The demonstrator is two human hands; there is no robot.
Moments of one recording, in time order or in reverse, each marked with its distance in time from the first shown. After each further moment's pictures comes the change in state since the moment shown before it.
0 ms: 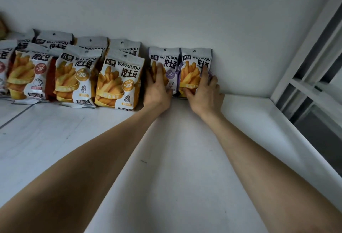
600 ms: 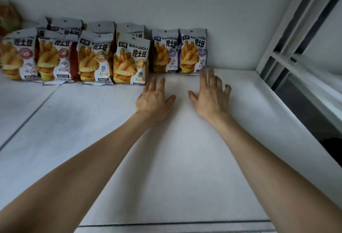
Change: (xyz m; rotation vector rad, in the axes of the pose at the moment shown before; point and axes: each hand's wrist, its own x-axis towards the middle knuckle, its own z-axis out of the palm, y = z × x) left_hand -0.129 -0.012 -0.076 0.312 -0.326 0.102; right_hand -0.118 -0.009 -0.068 -0.266 -0.133 -0.078
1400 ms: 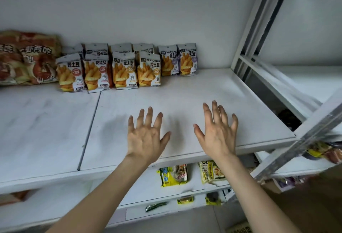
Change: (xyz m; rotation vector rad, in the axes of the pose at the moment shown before) left_hand -0.226 -0.063 -0.110 0.451 -0.070 0.198; right_hand -0.226 -0.083 -0.133 -0.135 0.046 0.117
